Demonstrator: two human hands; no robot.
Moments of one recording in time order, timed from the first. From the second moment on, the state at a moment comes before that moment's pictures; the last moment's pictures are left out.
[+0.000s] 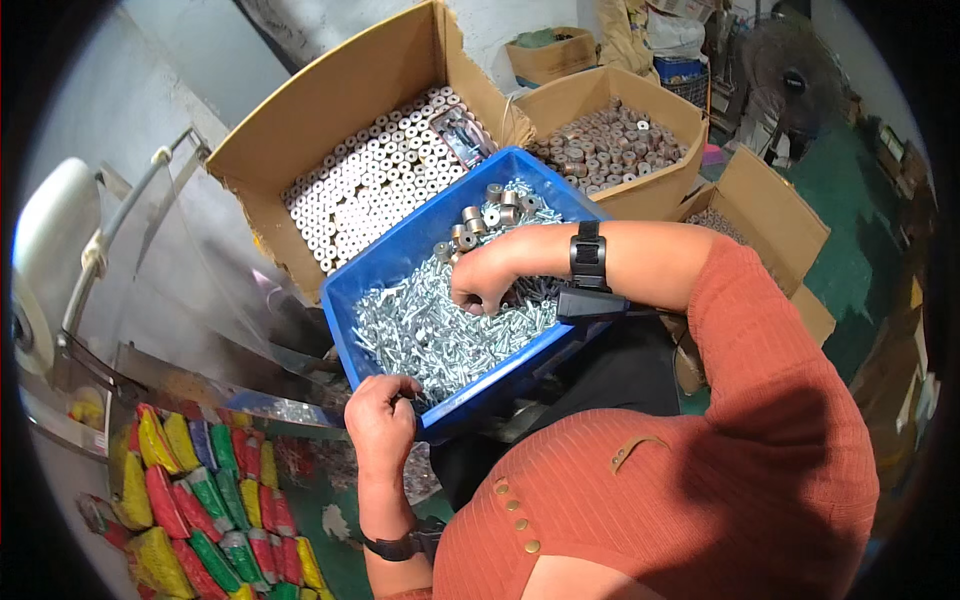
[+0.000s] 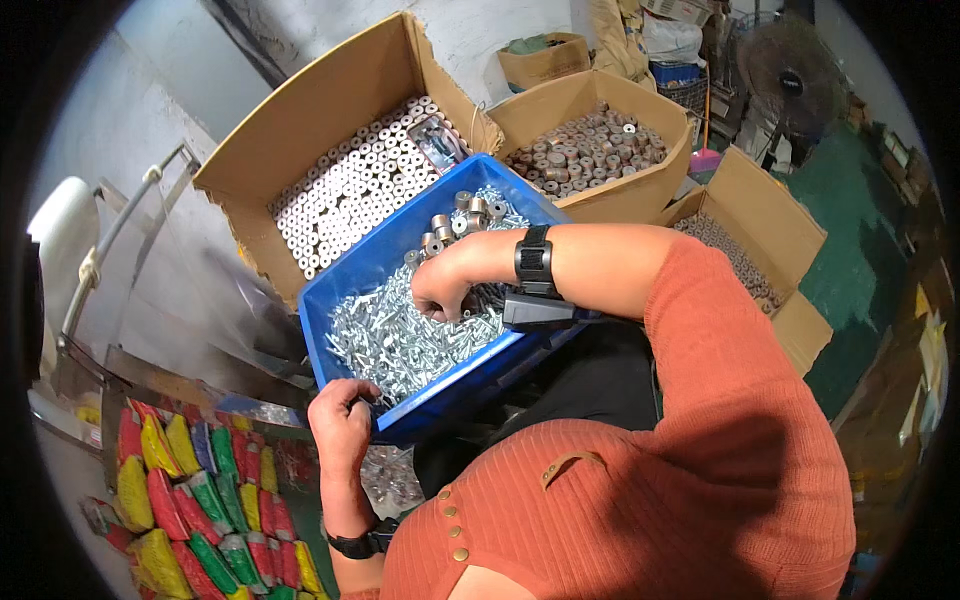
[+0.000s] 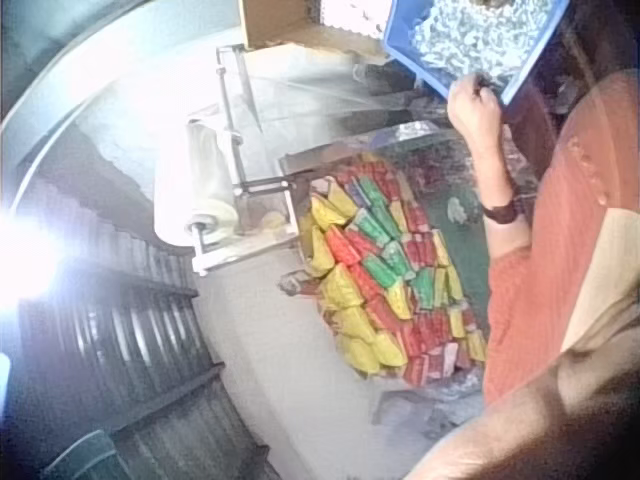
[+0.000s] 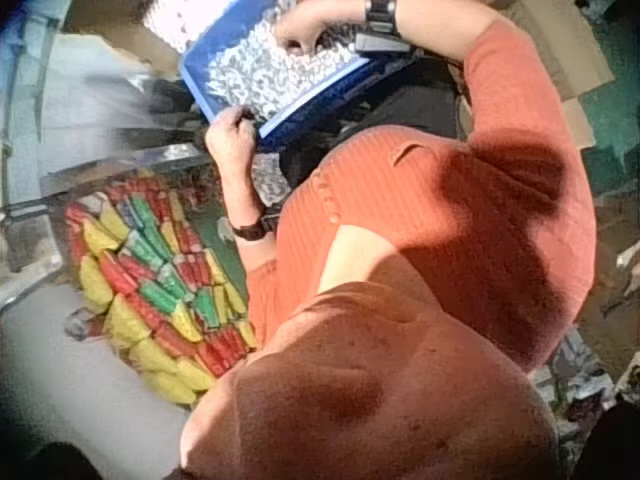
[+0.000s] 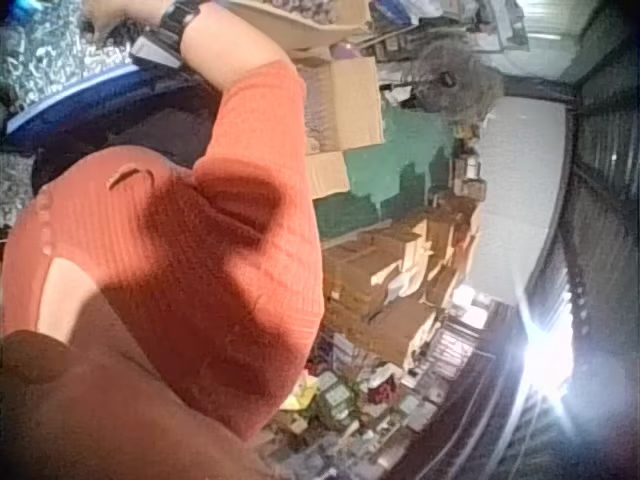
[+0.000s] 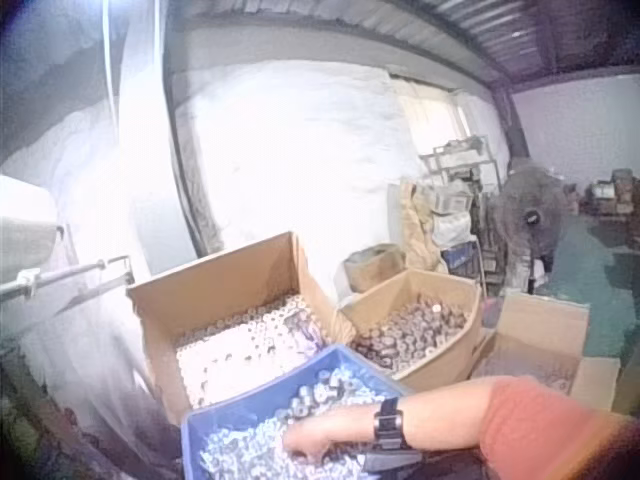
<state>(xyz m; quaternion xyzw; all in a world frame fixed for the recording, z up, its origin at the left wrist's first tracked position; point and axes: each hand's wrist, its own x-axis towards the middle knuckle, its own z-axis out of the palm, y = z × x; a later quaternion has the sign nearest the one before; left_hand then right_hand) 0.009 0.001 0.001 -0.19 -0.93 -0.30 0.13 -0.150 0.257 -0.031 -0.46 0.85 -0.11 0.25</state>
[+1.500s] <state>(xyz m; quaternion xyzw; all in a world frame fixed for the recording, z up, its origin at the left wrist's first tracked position) 0.002 -0.019 -0.029 -0.25 -0.87 -0.34 0.26 -0.202 0.046 0.081 -0.34 0.78 -0.47 0.25</state>
